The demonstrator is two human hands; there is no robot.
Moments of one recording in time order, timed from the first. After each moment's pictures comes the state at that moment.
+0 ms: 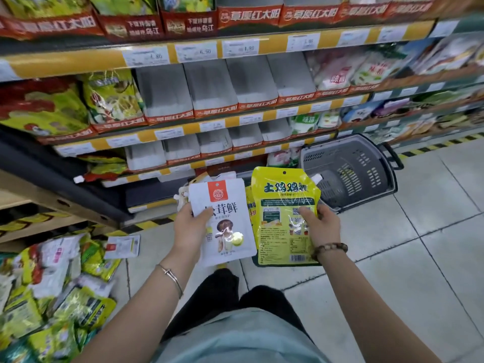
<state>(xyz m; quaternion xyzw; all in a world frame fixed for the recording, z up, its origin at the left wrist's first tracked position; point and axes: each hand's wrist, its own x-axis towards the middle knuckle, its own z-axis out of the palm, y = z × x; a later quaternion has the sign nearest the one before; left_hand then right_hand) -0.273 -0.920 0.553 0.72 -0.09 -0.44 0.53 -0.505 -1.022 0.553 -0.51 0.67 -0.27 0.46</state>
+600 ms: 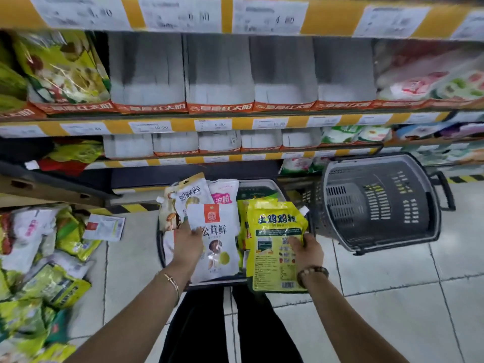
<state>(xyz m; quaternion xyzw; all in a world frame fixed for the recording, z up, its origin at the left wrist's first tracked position) -0.255 -1.048 0.389 0.84 -0.05 -0.41 0.35 -0.475 -1.166 0.391 -0.53 0.72 -0.05 0.44</state>
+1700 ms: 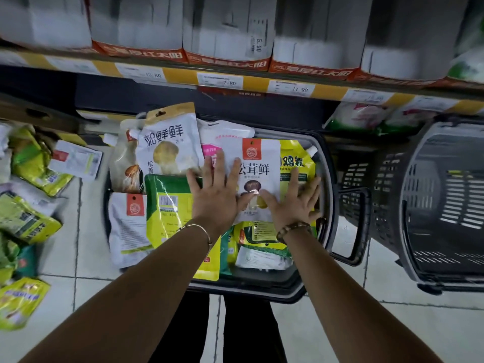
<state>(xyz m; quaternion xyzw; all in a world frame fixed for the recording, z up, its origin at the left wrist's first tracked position) -0.296 -1.128 0.143 0.87 -0.43 -0.22 -0.10 -0.417 -1.228 0.125 -0.70 0.59 0.22 0.33</state>
